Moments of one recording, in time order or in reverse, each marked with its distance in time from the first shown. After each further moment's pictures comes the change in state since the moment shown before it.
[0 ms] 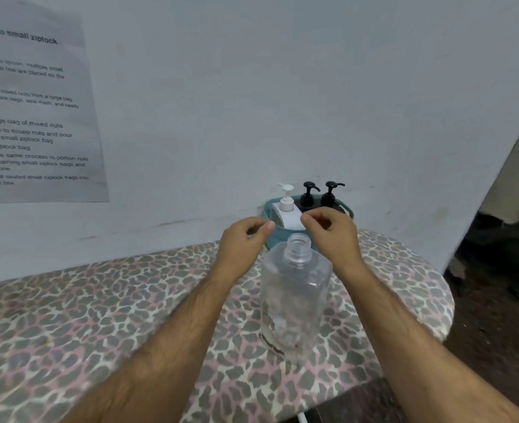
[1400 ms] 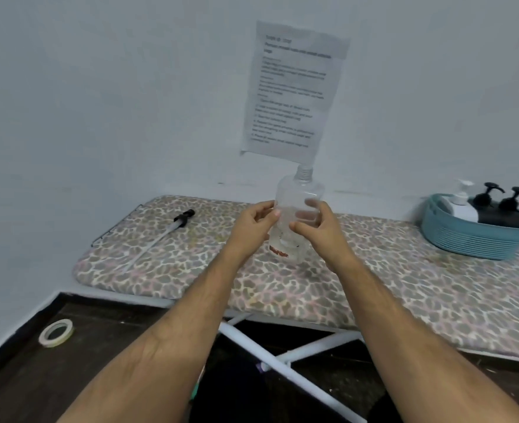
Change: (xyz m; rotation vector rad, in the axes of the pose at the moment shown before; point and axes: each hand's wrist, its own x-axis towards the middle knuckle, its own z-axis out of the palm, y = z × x) left_hand -0.217 -0.027 -0.267 -0.211 0.305 -0.207; right_hand -0.194 -0.157 0.196 0.418 -0.664 0.008
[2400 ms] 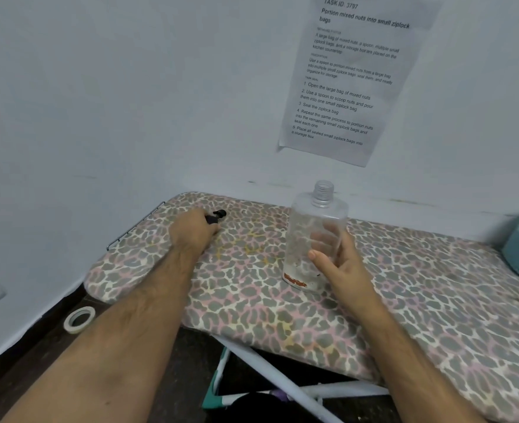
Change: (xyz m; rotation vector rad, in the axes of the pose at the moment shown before) left_hand 0.074 -0.072 -0.167 1.030 0.413 -0.369; right_hand 0.019 0.050 0.054 0.113 -0.130 -0.019
